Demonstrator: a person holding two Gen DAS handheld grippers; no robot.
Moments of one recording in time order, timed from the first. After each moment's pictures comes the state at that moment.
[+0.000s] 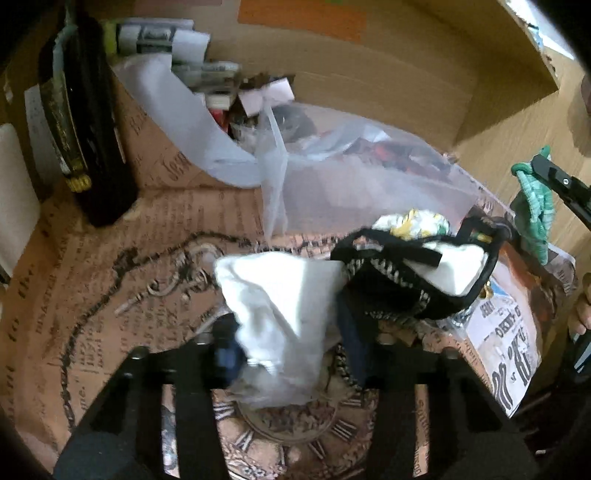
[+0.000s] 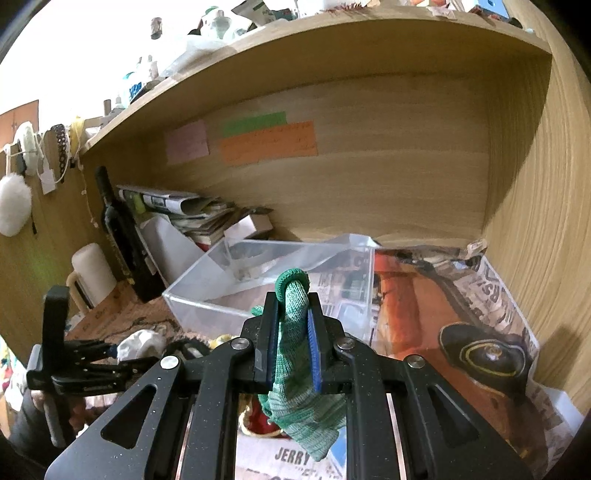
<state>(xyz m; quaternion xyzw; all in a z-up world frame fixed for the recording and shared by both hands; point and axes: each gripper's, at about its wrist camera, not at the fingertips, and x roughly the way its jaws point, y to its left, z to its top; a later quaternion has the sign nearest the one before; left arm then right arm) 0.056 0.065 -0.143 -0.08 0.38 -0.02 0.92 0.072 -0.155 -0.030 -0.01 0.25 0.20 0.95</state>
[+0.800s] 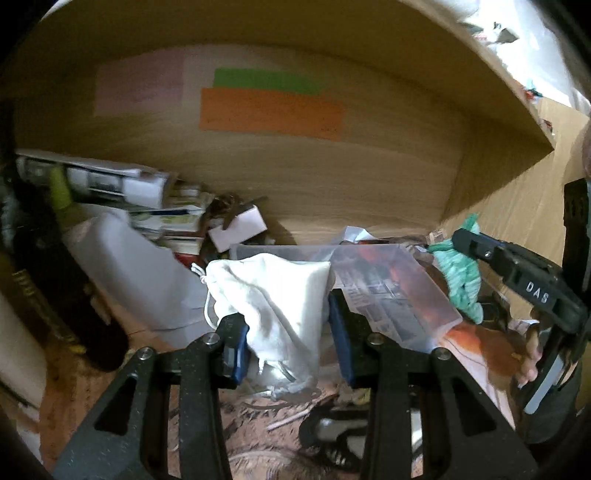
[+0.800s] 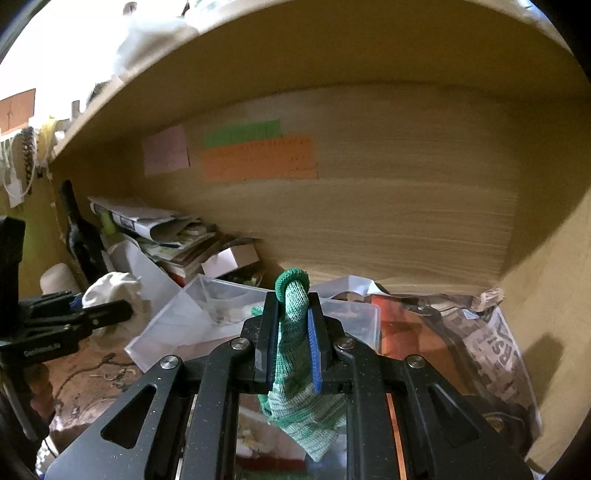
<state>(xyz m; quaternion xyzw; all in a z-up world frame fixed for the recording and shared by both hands) 0.147 0.055 -0.047 -0.07 0.29 -0.05 0.95 0.152 -0.126 -0.020 -0.04 0.24 0.20 0.95</state>
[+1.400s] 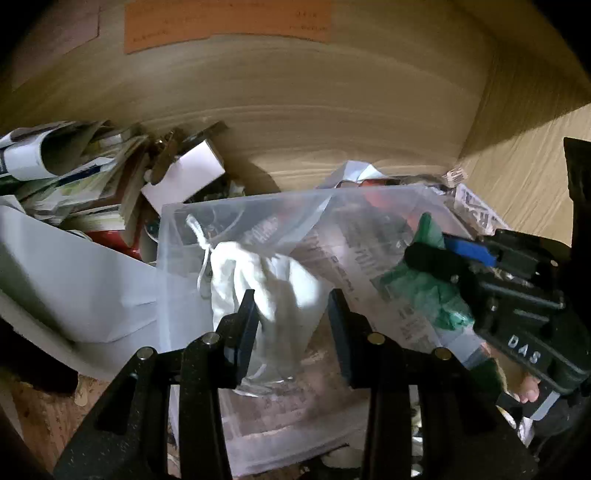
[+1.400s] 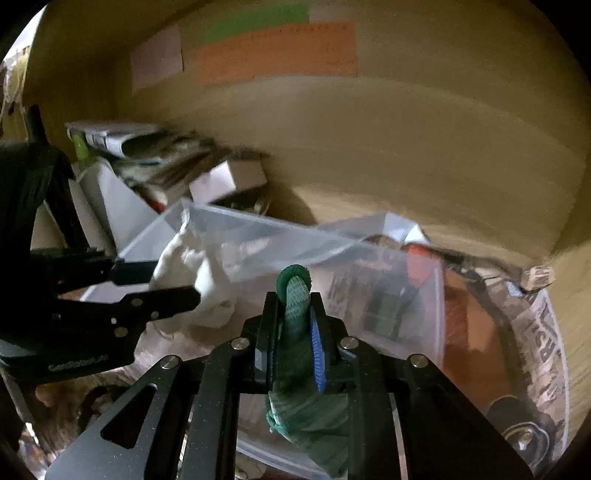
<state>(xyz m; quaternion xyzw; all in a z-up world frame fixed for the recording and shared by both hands) 0.239 0.025 -0.104 -0.04 0.44 -0.06 0.90 0.205 -0.088 -0.078 -0.09 0.37 0.22 0.90</state>
